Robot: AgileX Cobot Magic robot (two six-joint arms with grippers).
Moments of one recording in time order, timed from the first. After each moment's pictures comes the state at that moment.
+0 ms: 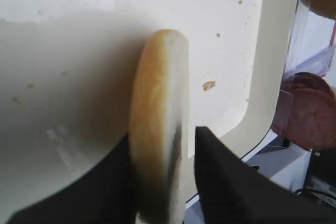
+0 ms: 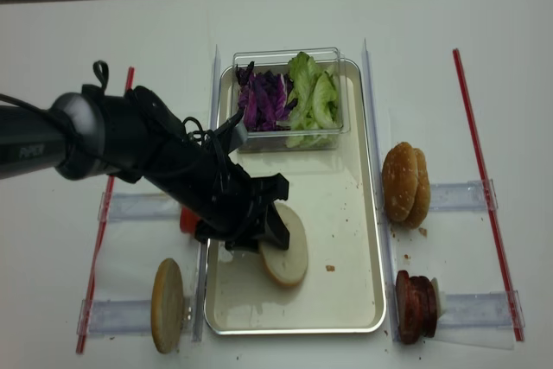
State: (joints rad) left arm -0.42 1.81 -0.89 -1.05 0.86 0.43; right arm -0.03 -0.02 -0.47 0.04 1.12 0.01
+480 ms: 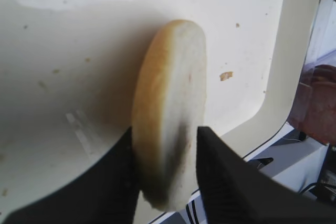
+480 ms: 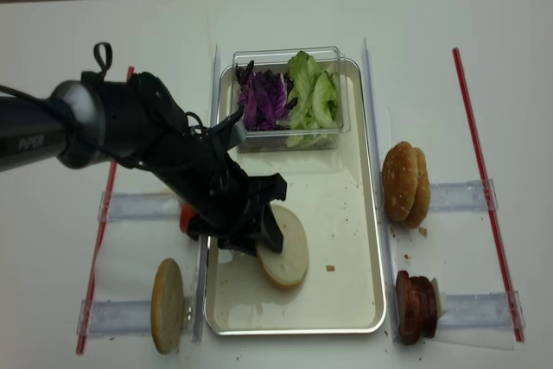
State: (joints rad) left arm -0.42 1.81 -0.93 -0.90 0.89 0.30; right arm -0.03 -0.02 -0.47 0.04 1.12 0.01
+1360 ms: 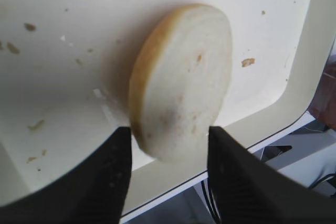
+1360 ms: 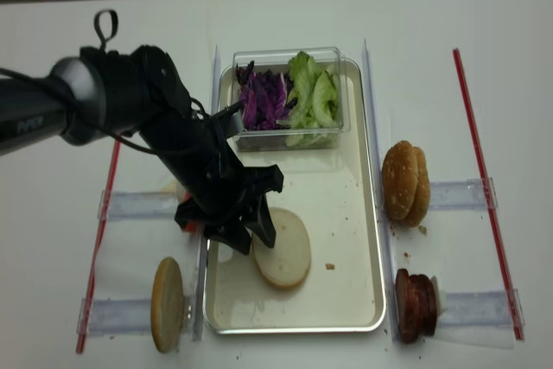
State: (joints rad) left arm -0.42 1.81 -1.04 -0.69 1.01 0.09; right arm -0.03 -0.02 -0.47 0.04 1.12 0.02
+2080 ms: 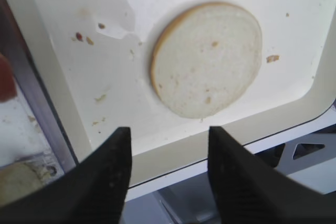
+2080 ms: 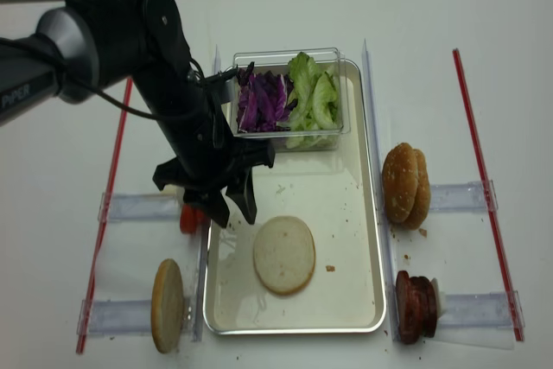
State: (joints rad) left arm -0.42 1.79 -1.23 -0.42 1.19 -0.13; right arm -0.03 -0.02 -0.47 0.04 1.12 0.02
